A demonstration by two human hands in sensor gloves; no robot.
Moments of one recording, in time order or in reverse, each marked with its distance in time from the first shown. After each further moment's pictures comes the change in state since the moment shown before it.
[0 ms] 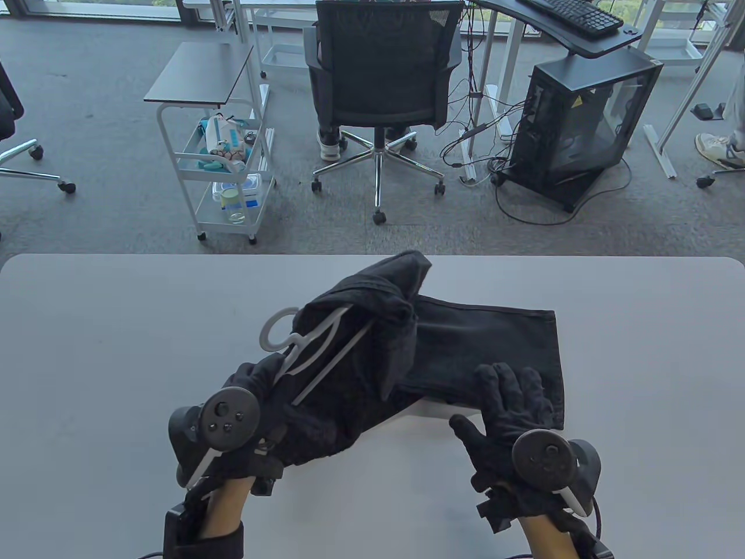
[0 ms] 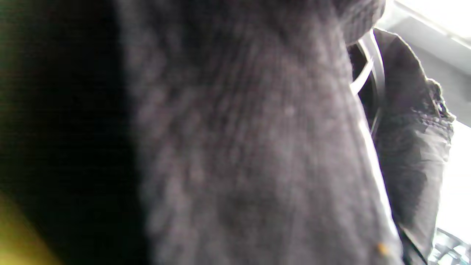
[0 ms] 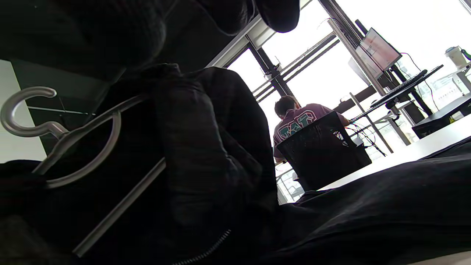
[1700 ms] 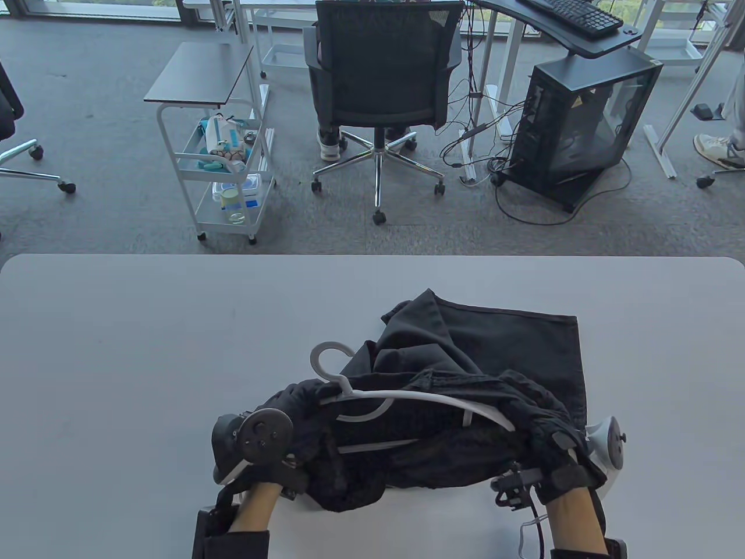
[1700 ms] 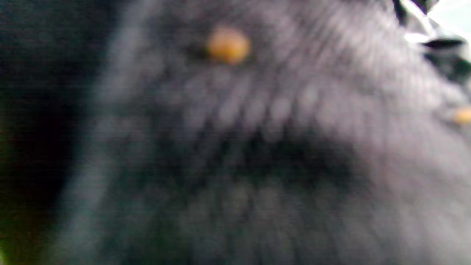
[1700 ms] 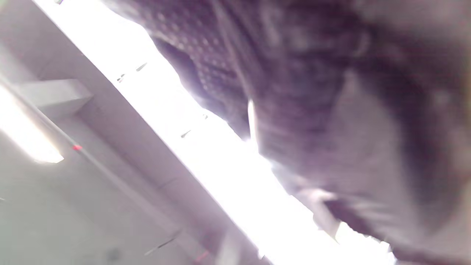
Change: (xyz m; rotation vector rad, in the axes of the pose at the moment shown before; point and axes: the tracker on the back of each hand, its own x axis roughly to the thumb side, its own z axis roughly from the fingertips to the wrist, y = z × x) left_hand -0.018 -0.077 -0.003 -0.050 -0.196 0.139; right_hand -0.092 0.026 -0.011 0.084 0.327 -1.663
